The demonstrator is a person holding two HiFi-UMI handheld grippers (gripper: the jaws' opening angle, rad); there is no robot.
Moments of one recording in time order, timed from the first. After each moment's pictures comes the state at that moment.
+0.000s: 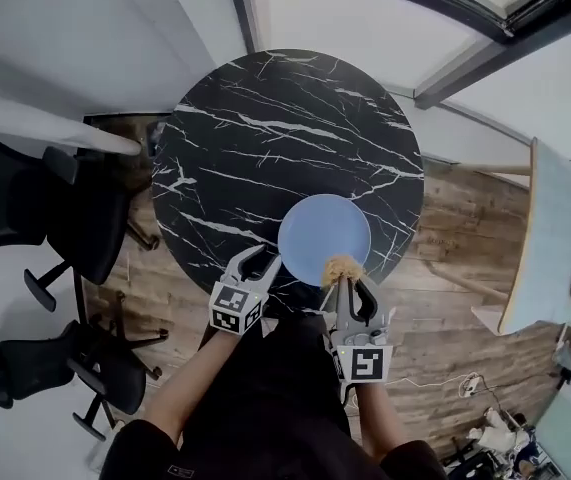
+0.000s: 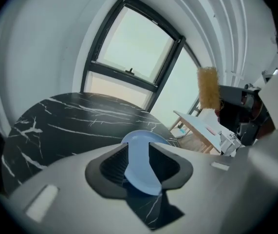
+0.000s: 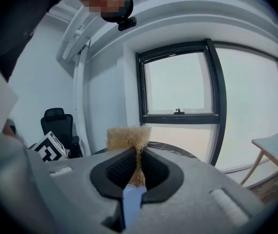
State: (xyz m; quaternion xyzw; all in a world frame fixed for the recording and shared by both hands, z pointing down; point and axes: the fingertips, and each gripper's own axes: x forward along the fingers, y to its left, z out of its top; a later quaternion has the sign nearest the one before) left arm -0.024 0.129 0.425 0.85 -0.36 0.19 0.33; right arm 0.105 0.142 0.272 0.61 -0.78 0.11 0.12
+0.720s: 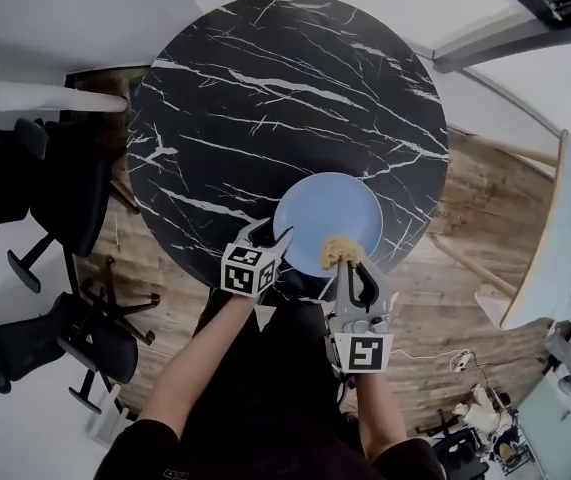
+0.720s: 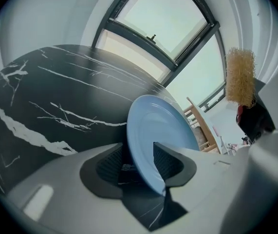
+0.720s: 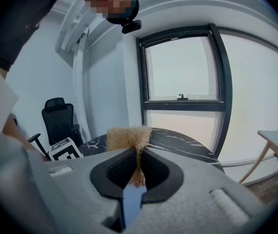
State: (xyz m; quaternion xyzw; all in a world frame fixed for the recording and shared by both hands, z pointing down) left arm 0.004 0.128 0.555 0.77 -0.35 0.27 0.47; right arm 0.104 0.117 0.355 0.58 -0.78 0.14 0.16
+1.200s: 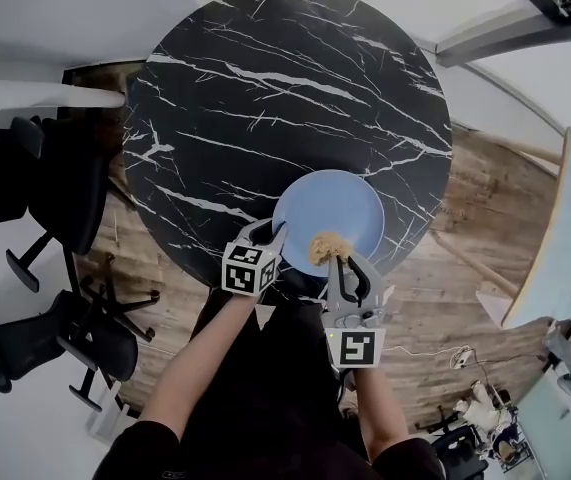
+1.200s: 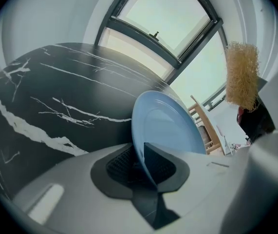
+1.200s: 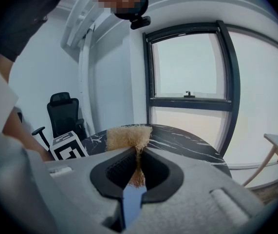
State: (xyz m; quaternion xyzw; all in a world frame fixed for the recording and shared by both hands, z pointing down) left arm 0.001 0.132 0.568 0.75 -0.36 0.28 0.47; right arm 0.086 0.115 0.376 0.55 -0.80 0.14 0.18
